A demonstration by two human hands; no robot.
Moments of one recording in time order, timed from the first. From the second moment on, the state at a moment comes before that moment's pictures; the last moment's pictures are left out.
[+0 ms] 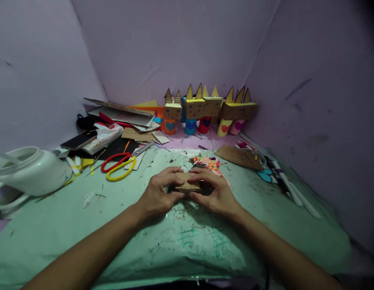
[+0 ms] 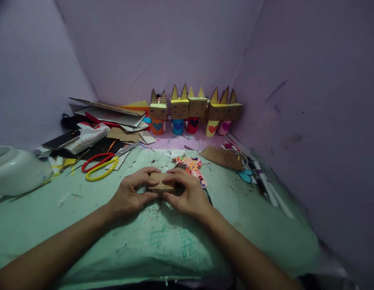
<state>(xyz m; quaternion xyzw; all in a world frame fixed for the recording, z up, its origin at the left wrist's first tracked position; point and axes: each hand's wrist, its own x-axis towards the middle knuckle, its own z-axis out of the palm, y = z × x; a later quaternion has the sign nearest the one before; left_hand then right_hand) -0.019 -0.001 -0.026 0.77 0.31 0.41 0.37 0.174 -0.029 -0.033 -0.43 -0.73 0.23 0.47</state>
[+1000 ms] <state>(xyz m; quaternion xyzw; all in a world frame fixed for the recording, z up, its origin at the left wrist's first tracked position) -0.019 0.001 -0.023 0.79 0.29 0.40 0.37 0.171 -0.034 -0.026 -0.42 -0.79 0.08 0.44</state>
